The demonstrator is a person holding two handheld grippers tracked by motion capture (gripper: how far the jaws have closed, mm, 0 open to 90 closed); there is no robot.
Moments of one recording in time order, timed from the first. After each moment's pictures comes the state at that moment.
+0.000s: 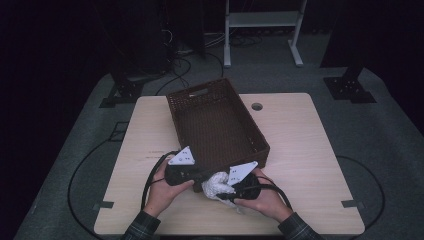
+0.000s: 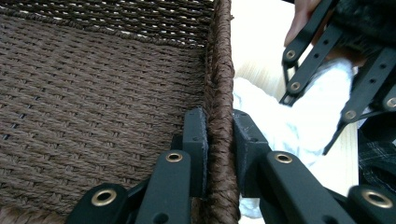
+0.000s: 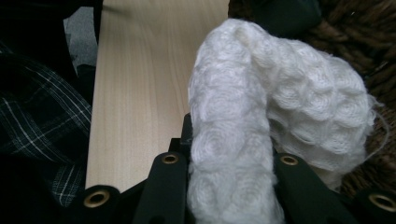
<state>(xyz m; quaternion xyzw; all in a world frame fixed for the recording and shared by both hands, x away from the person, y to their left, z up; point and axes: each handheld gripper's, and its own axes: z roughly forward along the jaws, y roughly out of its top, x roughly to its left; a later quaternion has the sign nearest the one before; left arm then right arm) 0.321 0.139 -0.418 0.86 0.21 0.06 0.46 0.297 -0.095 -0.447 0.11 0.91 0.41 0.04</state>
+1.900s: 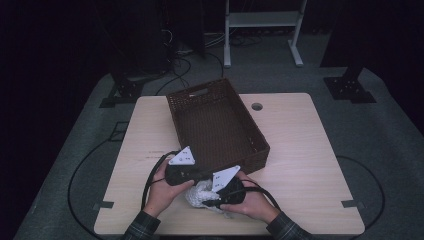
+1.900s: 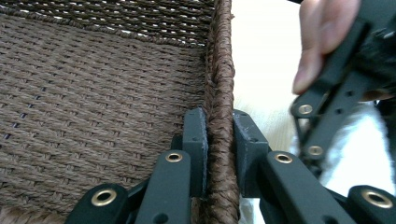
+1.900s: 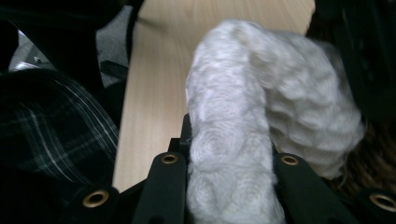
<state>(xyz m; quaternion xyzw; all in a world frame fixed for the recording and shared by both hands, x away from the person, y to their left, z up) 0.321 0.139 -0.418 0.86 0.21 0.06 0.46 0.289 -0.056 -0.448 0.06 0.91 0.41 0.01</state>
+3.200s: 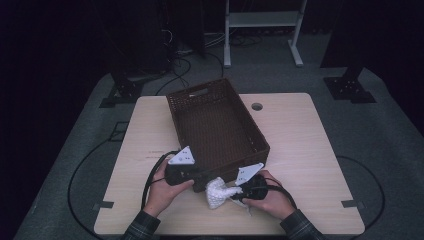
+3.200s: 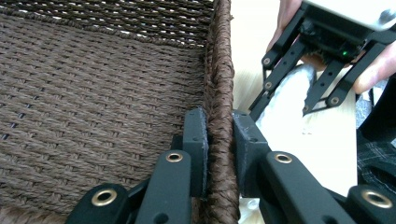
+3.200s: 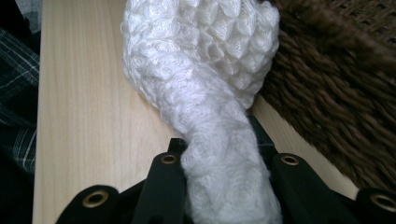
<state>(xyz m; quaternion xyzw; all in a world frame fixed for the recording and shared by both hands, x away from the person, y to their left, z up) 0.321 0.140 -0.417 0.86 0.21 0.06 0.46 0.303 -0.123 -0.470 0.16 0.92 0.36 0.05</state>
